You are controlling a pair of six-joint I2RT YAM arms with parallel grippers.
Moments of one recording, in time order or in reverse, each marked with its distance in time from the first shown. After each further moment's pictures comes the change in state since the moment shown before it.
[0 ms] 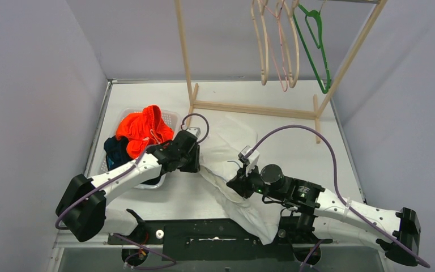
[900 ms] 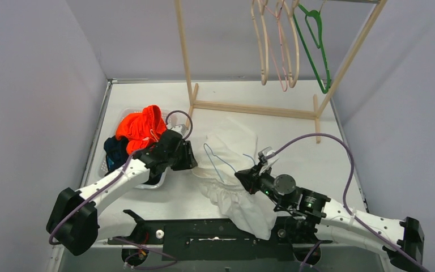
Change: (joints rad) left arm 0.121 -0.088 -0.097 0.072 0.091 -0.075; right arm 0.007 -0.225 -0.197 0.185 0.203 0.040
